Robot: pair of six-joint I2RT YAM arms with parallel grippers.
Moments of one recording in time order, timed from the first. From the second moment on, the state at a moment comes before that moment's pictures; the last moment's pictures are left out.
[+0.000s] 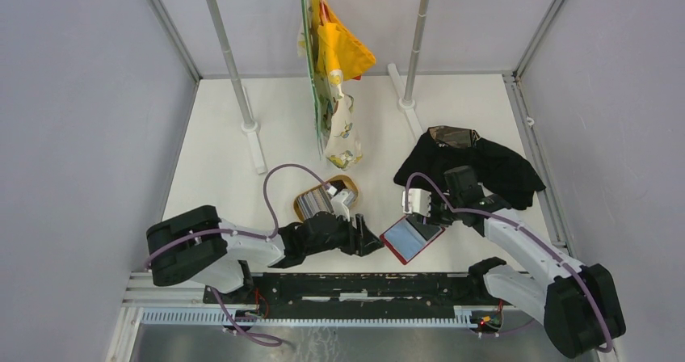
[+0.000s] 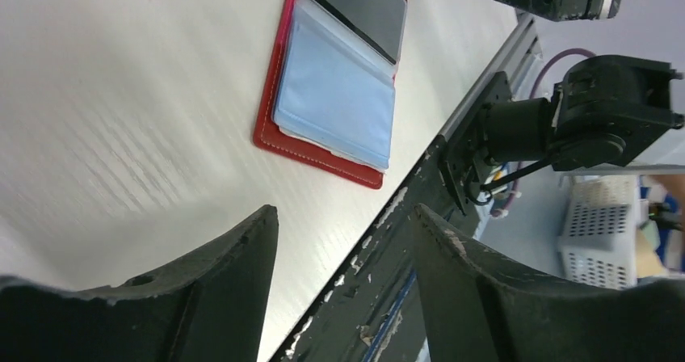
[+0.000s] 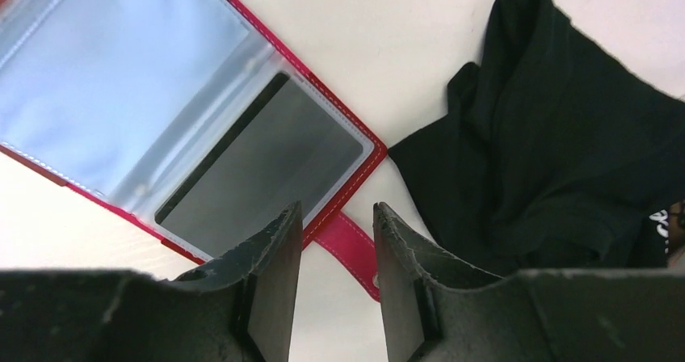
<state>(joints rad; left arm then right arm) -1.17 1.40 0.36 0.64 -0.02 -0.88 0.36 1.00 0.49 -0.48 -0.40 -1.07</state>
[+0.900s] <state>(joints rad) -1.26 1.65 0.44 0.72 -0.14 -1.28 0.36 1.15 0.50 -0.50 -0.29 -1.06</state>
